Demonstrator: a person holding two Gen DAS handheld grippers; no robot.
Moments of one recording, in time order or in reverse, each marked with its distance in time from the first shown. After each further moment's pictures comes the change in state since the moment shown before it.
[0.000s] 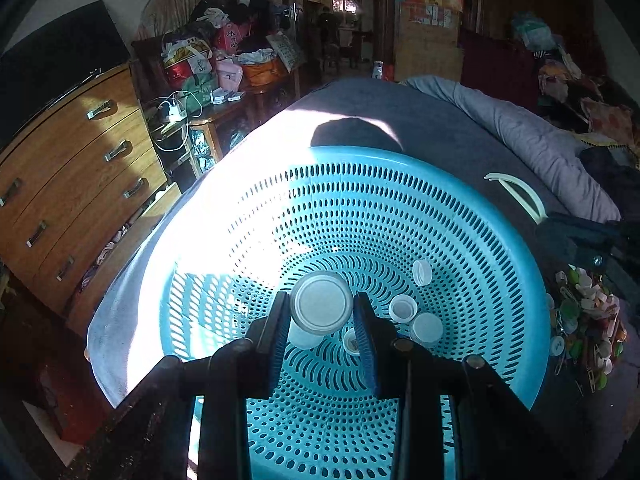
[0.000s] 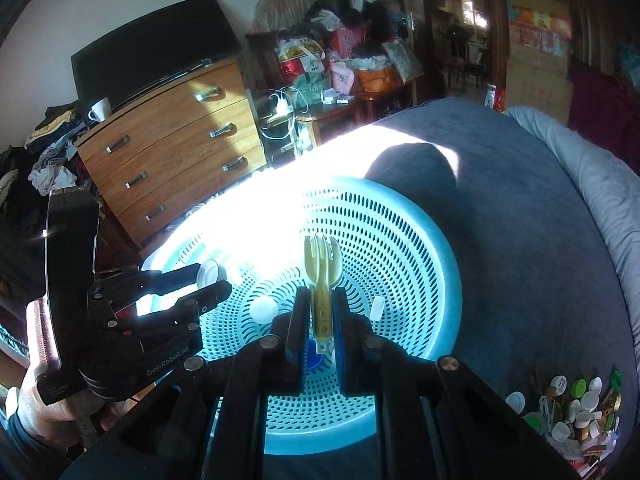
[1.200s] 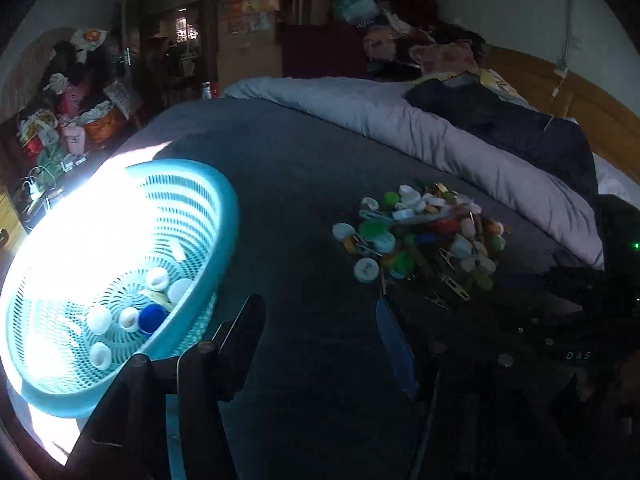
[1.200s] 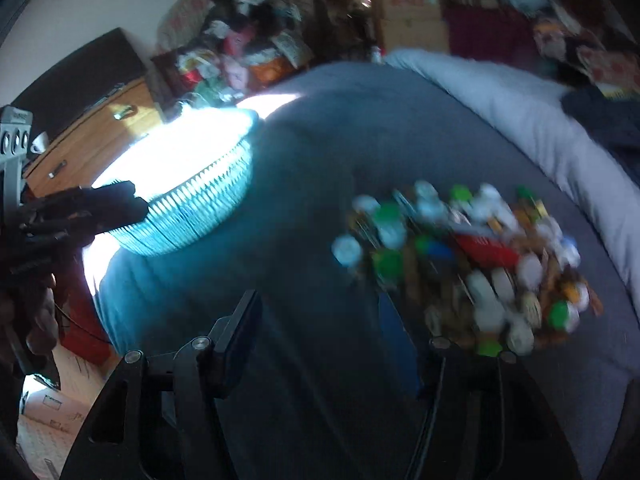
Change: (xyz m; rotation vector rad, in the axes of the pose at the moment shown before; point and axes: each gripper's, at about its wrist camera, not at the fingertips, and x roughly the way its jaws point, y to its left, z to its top) left arm -0.054 -0.179 -0.099 0.373 -0.044 -0.458; right arm -0.138 -0.132 -0.276 0.353 0.043 -0.263
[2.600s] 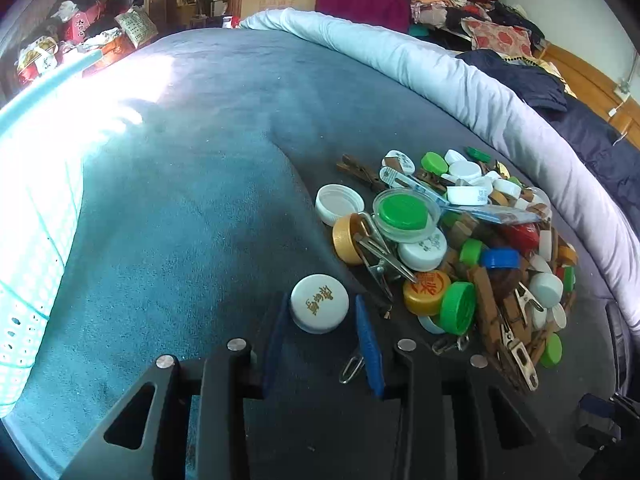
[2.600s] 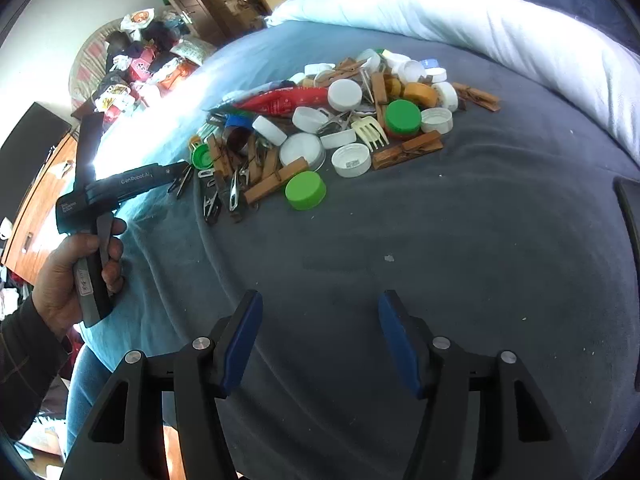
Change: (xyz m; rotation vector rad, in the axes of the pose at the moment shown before) left arm 0.166 -0.011 0.010 -0.191 0.134 0.044; right arm -0.006 -0.115 -0.080 0.293 0.042 0.003
